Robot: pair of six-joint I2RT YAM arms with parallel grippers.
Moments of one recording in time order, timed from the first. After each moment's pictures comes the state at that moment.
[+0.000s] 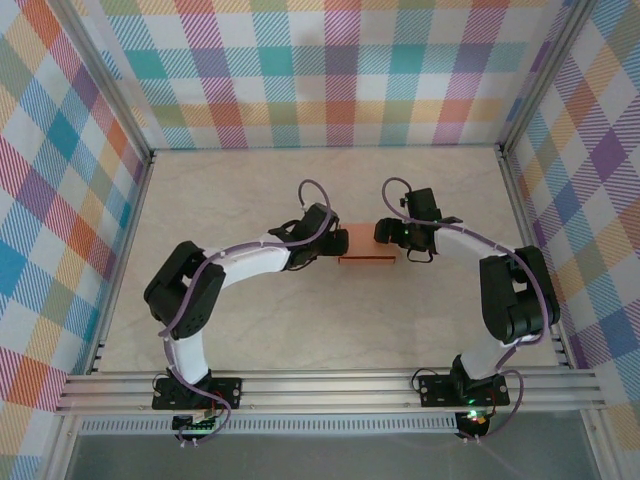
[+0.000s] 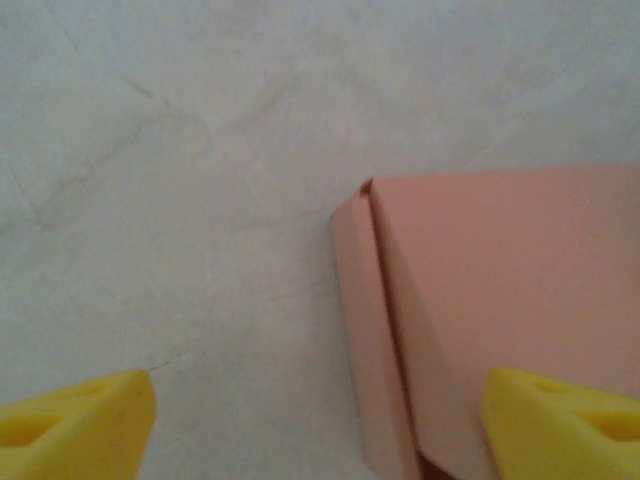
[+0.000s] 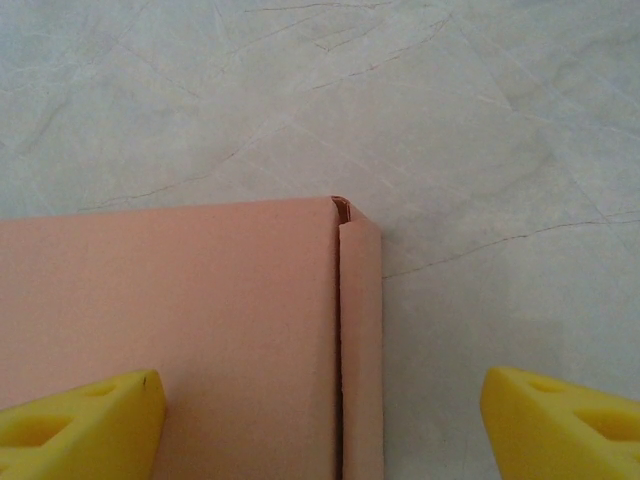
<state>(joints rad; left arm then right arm) -0.74 1.84 1.19 -0.20 -0.20 -0.59 0.29 1.66 0.98 -0.29 -0.12 0.41</state>
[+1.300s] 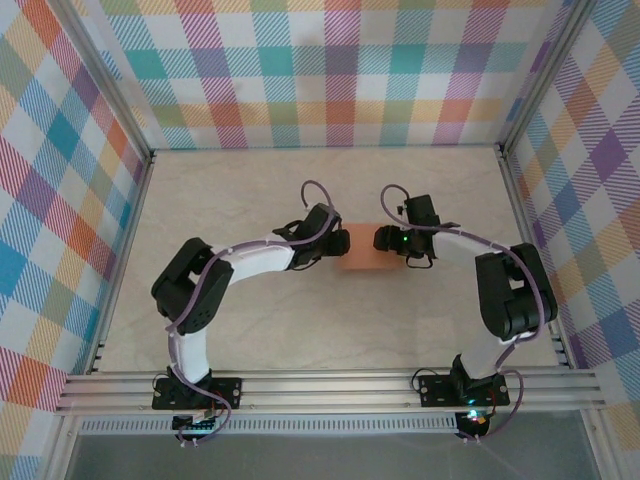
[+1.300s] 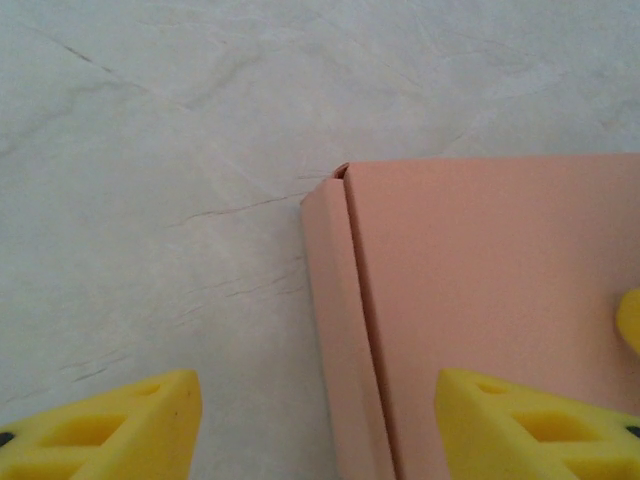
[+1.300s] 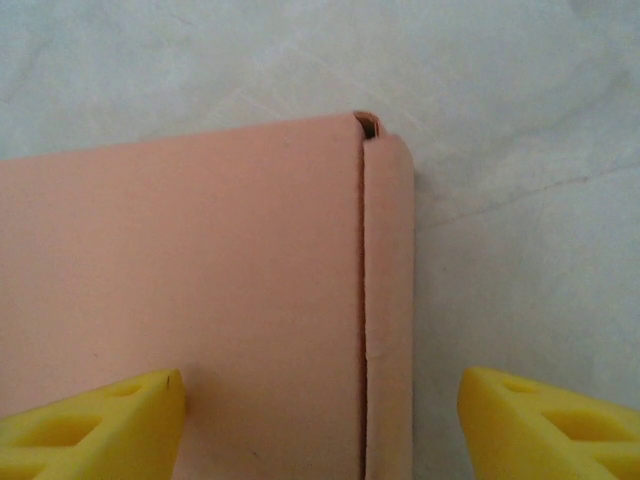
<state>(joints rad) -0.74 1.90 1.21 -0.14 -0.13 -0.63 0.29 1.68 0.93 -0.24 -0.19 0.41</state>
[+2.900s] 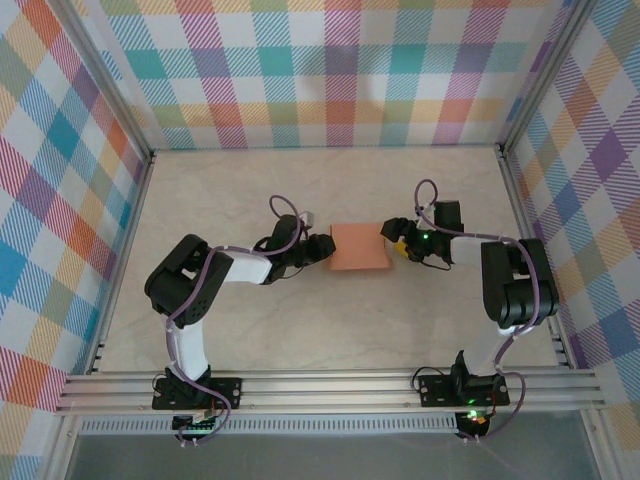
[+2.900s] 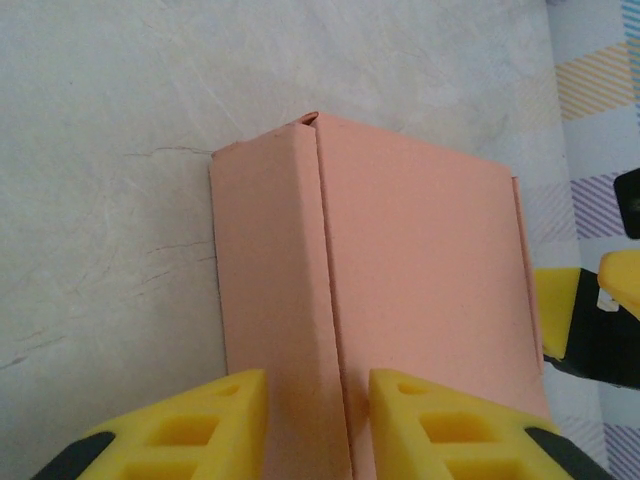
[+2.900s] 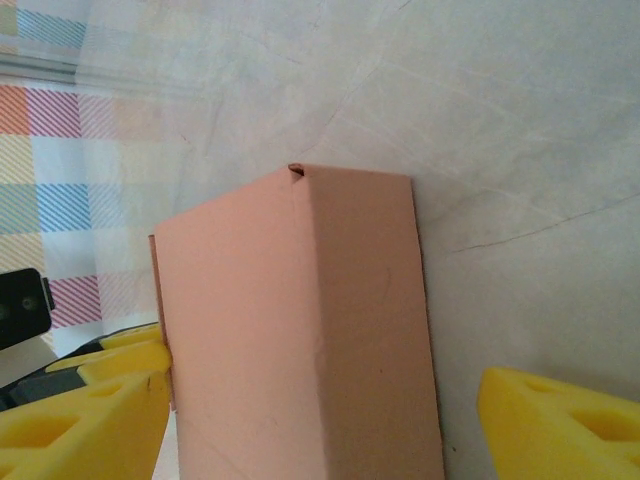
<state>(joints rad) -0.57 1.89 0.87 0.44 0.28 -0.87 0.10 1.74 0.81 0.09 -0.71 0.67</state>
